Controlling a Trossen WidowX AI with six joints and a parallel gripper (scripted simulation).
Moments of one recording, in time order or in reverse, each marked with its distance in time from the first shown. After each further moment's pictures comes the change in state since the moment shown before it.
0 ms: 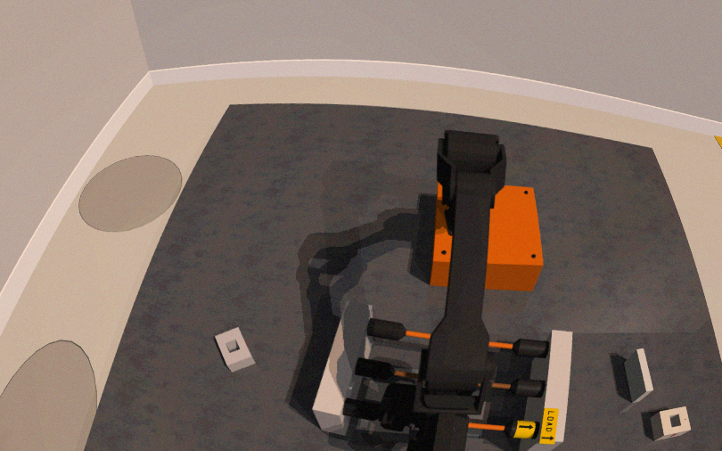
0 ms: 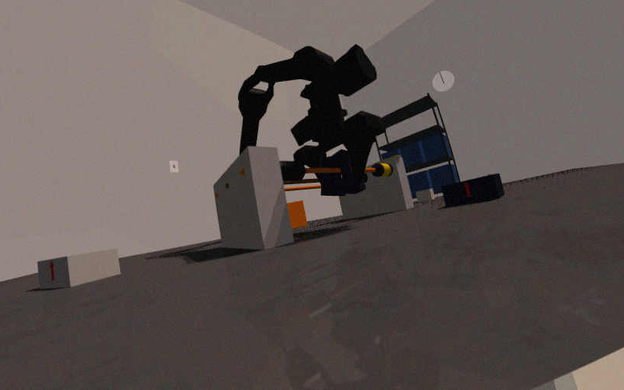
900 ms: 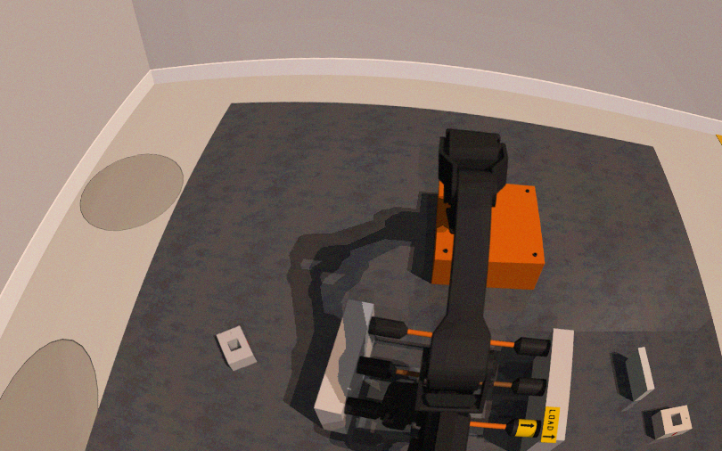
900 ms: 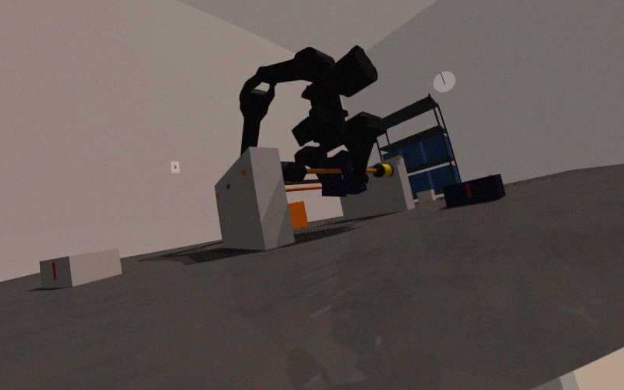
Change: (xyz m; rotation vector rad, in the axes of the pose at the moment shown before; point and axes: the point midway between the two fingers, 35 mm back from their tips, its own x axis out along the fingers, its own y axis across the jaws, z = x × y) arm 0.000 0.000 0.000 0.000 0.000 0.000
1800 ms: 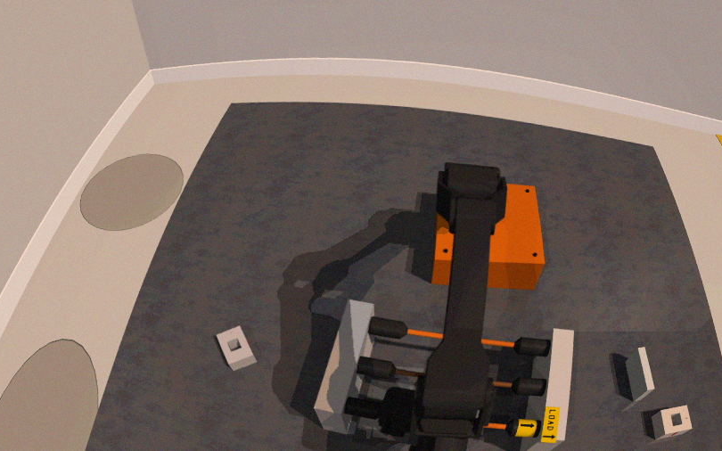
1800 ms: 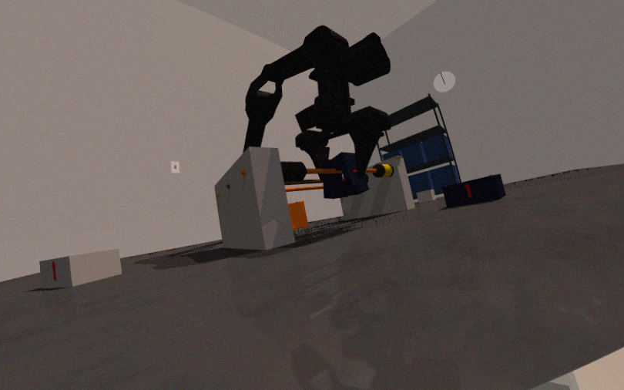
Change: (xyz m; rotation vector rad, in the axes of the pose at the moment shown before) arm -0.018 0.001 -0.001 -0.009 0.005 -0.178
